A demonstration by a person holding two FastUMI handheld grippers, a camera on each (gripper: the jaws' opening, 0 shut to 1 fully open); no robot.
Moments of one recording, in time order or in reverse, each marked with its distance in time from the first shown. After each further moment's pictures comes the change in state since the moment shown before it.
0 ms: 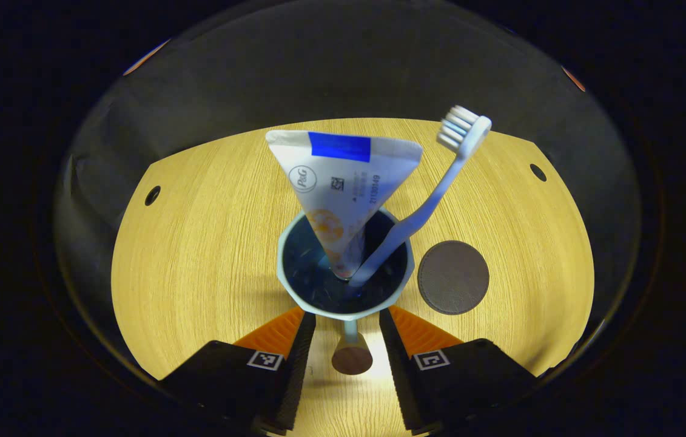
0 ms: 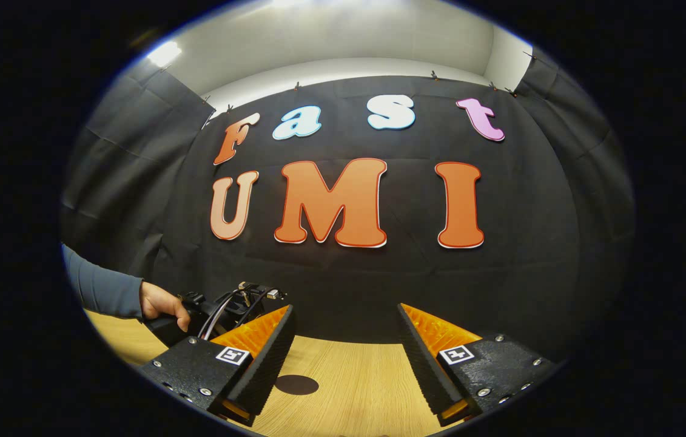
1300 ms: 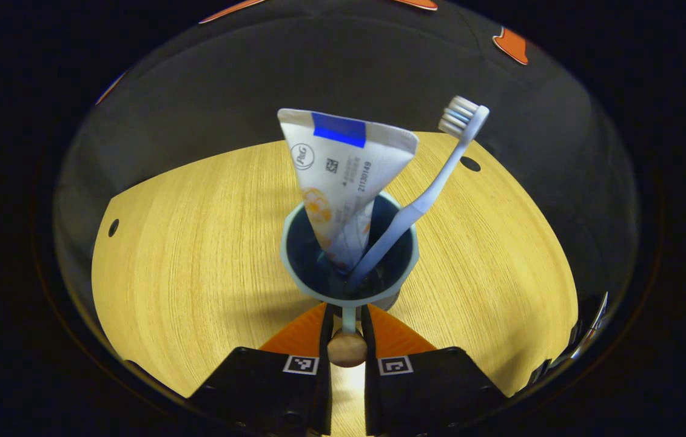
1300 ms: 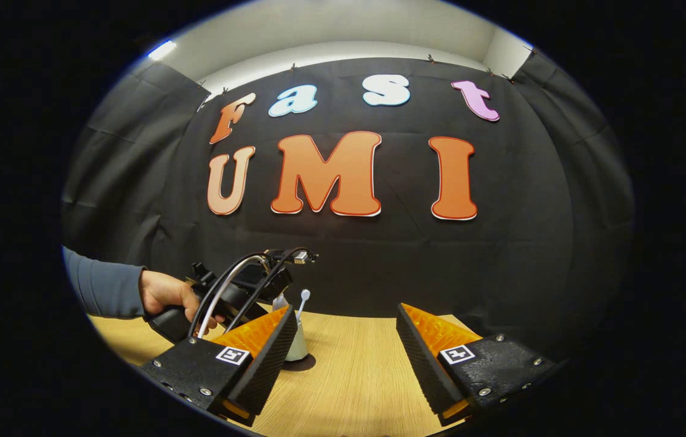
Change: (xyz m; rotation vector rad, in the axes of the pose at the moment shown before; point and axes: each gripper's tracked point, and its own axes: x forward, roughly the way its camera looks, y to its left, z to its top) left arm -0.015 -0.010 0.034 0.136 -0.106 -0.170; right arm -0.025 -0.011 -0.042 0.004 0.126 -0.034
